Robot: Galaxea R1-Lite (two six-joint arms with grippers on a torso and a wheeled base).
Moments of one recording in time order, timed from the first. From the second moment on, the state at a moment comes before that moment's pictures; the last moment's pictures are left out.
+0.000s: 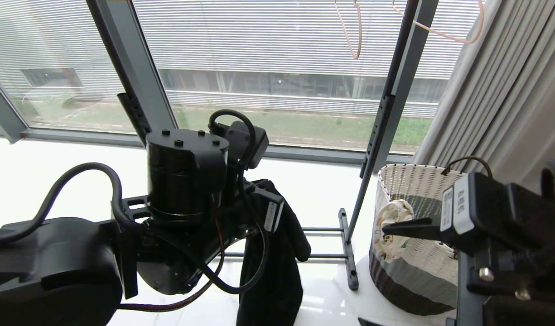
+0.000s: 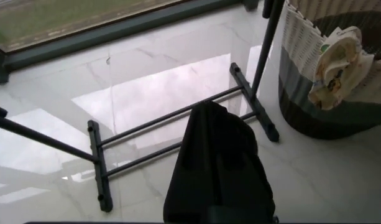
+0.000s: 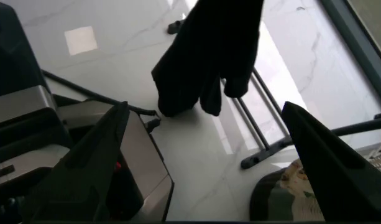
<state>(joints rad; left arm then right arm) -0.79 1.64 -0.88 -0.45 0.41 0.10 1.16 1.30 -0.93 0.11 -0.14 -0.16</state>
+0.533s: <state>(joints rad) -0.53 1.36 -0.69 -0.37 0.38 0.23 0.66 1.13 -1.06 0.42 -0.23 -0.16</state>
